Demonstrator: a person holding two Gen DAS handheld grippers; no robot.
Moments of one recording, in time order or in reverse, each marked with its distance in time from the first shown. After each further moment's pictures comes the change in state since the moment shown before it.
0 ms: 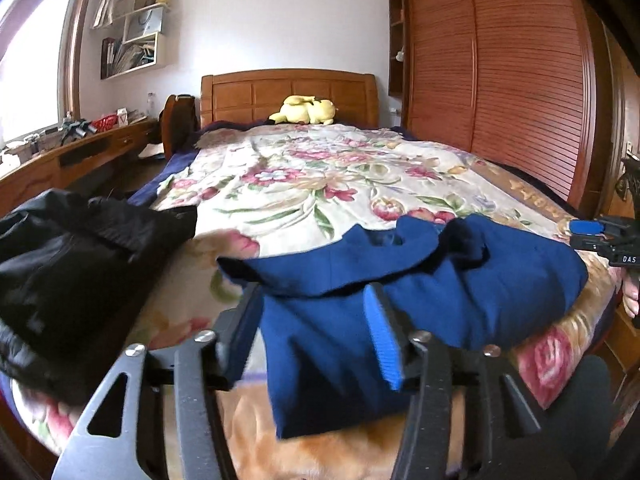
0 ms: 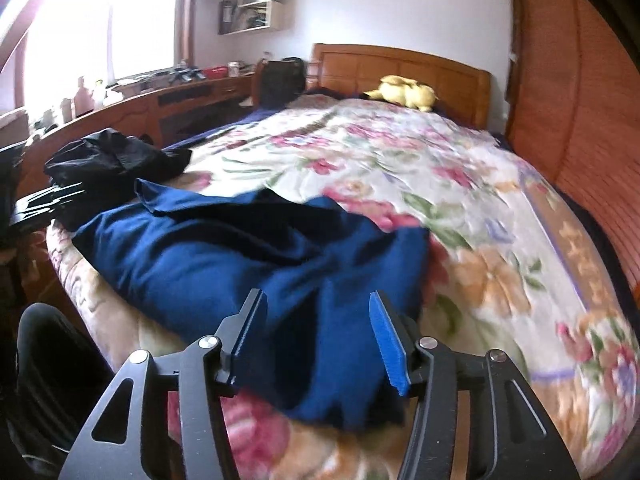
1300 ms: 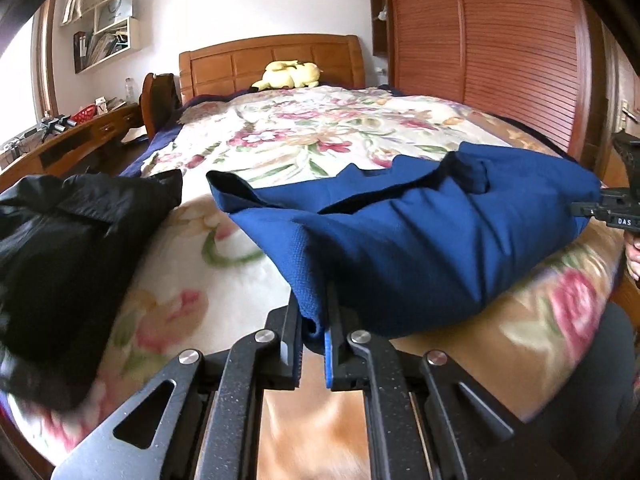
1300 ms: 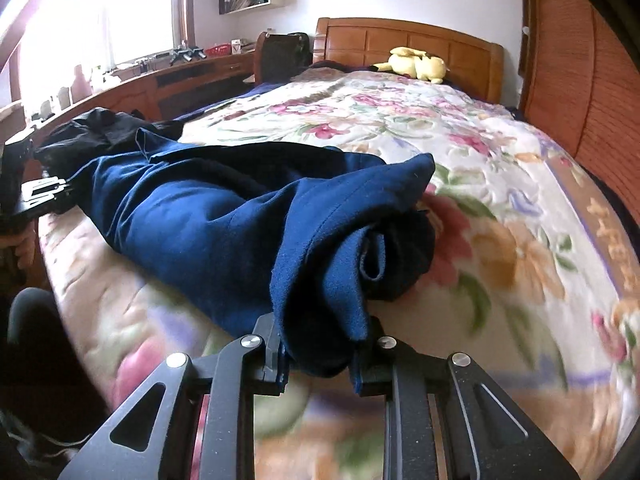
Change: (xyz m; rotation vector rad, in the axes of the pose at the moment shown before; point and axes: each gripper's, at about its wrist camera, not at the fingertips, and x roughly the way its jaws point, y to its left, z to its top) left arm 0.023 0.008 -0.033 0.079 0.135 -0.029; right arm 0.048 -0.034 -0.044 0.079 0.091 0.035
